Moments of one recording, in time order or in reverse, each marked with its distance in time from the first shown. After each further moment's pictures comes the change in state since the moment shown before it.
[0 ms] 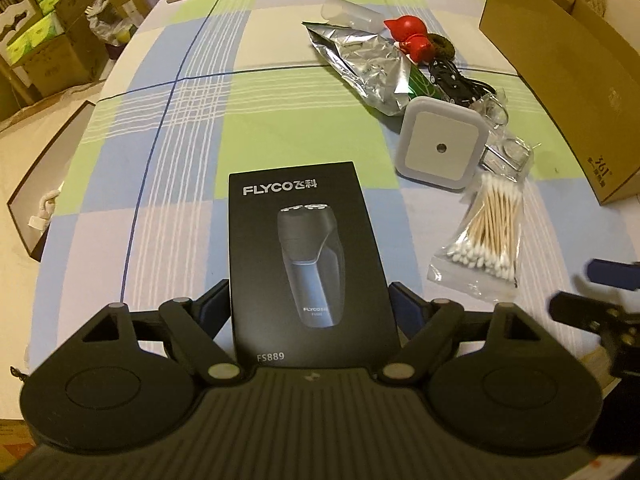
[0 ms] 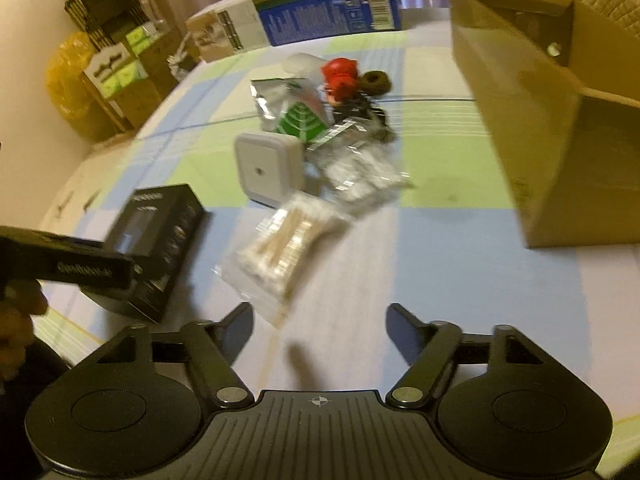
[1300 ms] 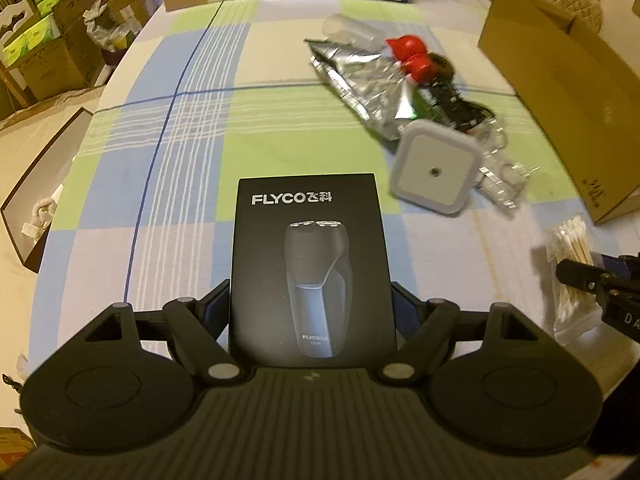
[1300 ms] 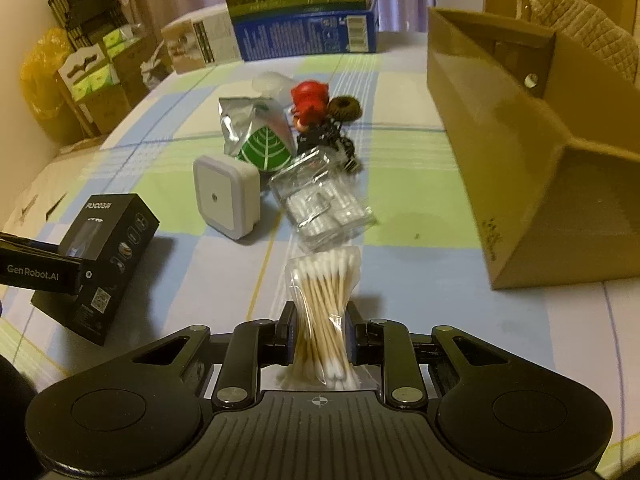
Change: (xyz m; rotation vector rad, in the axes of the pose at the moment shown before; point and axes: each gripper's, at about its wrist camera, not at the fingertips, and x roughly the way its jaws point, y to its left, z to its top) left arm -0.008 0.005 0.012 -0.019 -0.039 -0.029; right arm -0.007 -0.009 0.011 -0.062 -0.072 -0.160
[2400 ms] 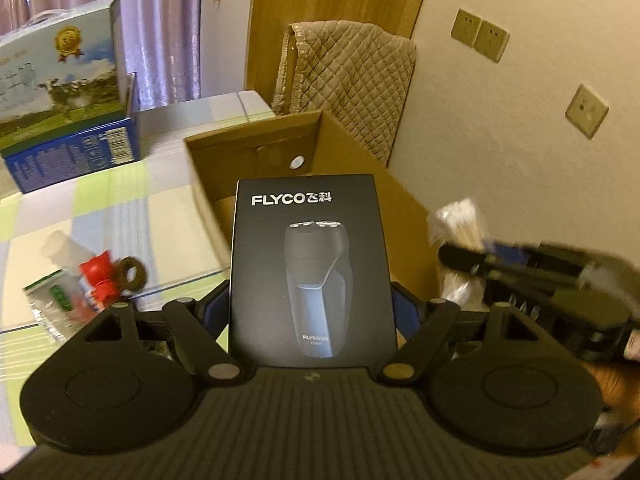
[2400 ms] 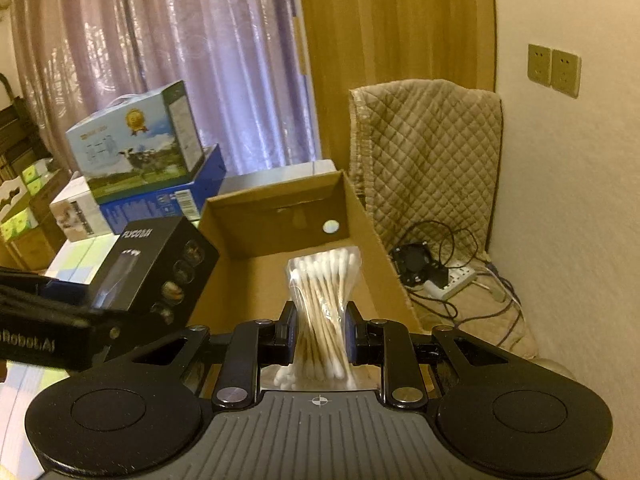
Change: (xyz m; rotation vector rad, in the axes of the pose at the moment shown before) left arm -0.070 -0.282 0.159 0.229 -0.189 -0.364; right arm -0.131 -0.203 0.119 0.173 -0.263 -0.182
